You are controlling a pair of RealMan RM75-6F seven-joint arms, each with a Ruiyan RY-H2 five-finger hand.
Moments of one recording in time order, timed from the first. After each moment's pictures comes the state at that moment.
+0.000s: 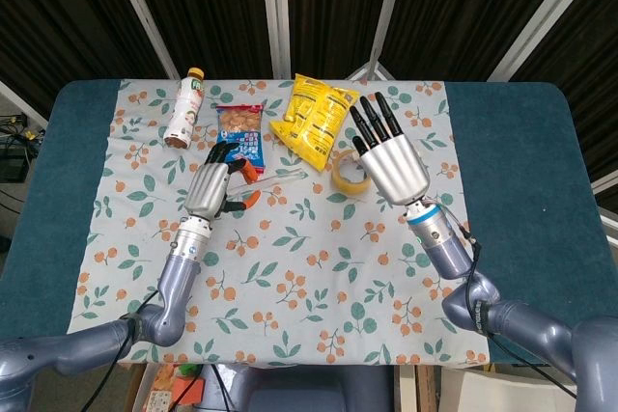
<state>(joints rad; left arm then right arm) -0.77 -1.82 -0.37 -1.24 1.17 1.13 0.00 0.82 -1.60 0.31 -1.12 -1.57 1.30 -0.49</state>
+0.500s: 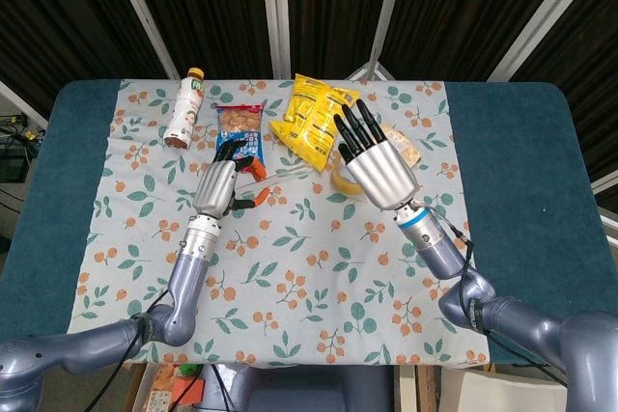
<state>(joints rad) -0.79 -1.84 -0.41 -1.26 1.12 1.14 0.02 0.86 -1.62 0.27 -1.08 -1.61 1.31 -0.50</state>
